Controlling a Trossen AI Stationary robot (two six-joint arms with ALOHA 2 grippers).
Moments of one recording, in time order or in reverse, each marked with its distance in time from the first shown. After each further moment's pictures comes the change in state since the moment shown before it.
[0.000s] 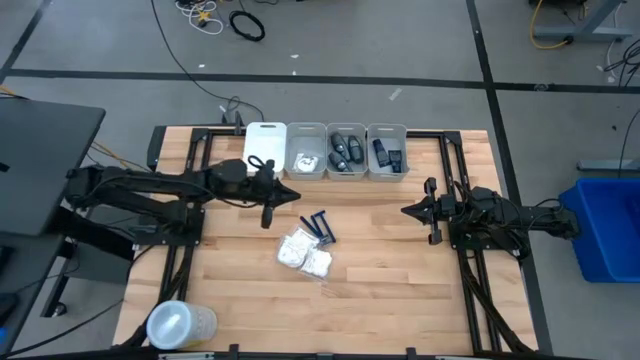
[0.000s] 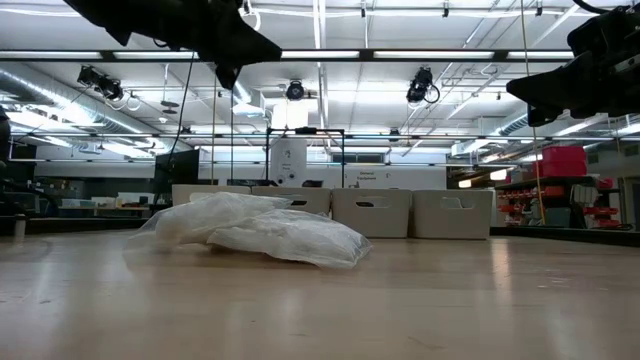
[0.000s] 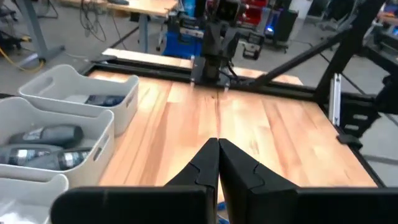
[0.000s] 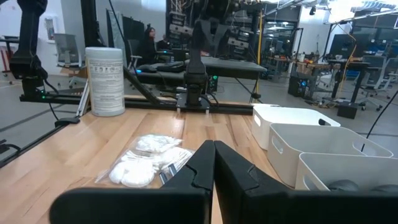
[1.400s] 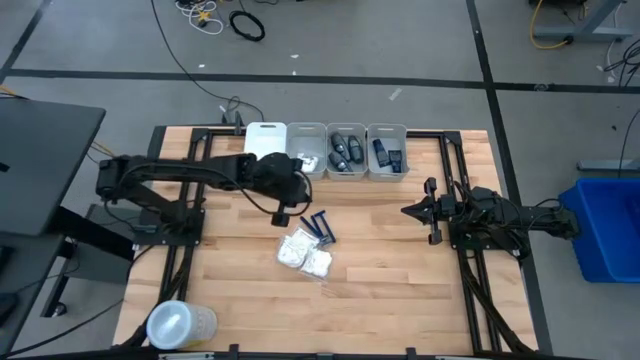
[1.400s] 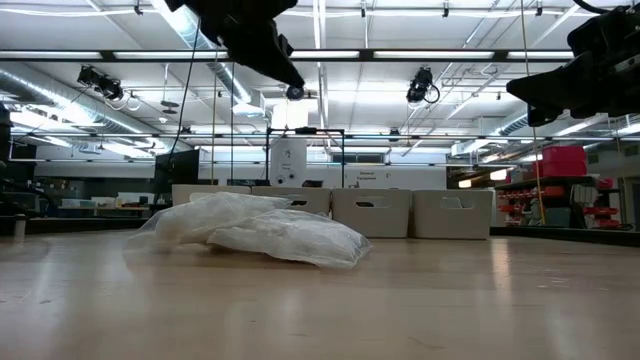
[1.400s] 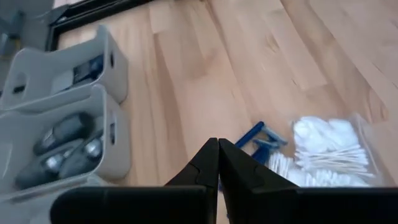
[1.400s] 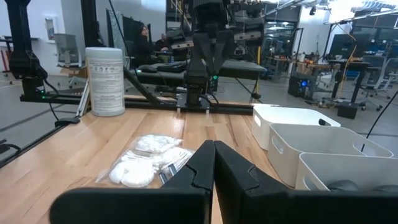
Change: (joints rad) left arm 0.000 0.316 0.469 -0.622 0.002 0.492; right arm 0.000 0.000 0.000 0.000 0.000 0.000
